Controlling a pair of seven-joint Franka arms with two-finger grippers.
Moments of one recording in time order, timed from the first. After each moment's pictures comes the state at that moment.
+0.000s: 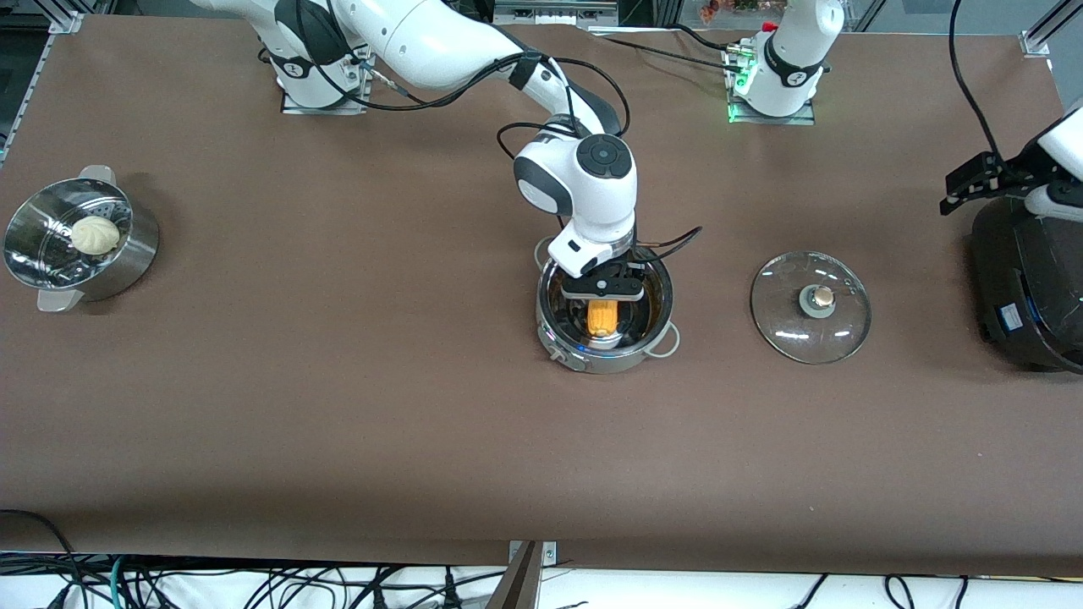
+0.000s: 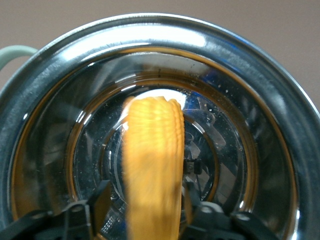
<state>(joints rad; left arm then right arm) 0.05 -0.15 0.09 -1.91 -0.02 1.76 0.26 0.87 1.04 0.04 -0.90 -0.16 2.12 1.03</state>
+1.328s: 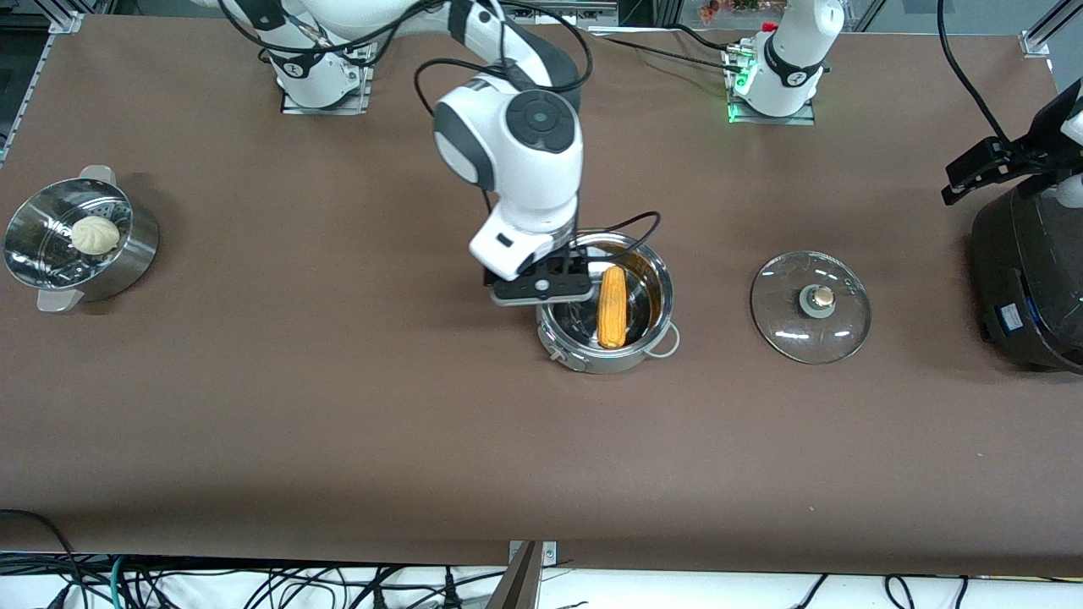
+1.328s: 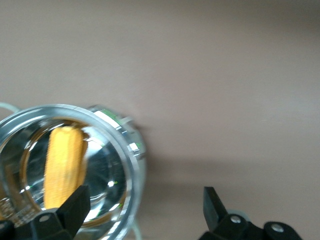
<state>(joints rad) 0.01 -0.05 0.02 -1.63 0.01 1.59 -0.06 0.72 0.79 0.02 -0.87 -0.15 1.74 0.68</state>
